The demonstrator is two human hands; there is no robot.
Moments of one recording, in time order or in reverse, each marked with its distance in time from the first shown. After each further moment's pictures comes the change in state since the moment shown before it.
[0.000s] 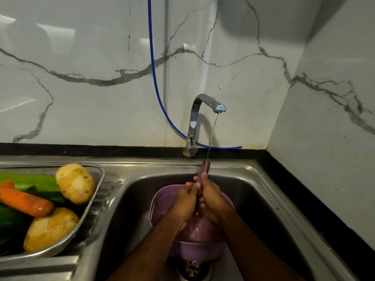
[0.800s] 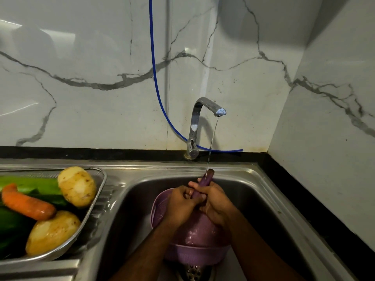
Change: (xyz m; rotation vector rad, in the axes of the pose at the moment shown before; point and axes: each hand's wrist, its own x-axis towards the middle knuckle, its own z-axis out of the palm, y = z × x) left_hand 0.004 -0.004 -0.019 0.296 0.115 0.207; right_hand 0.017 0.003 -0.016 0.139 -0.125 0.031
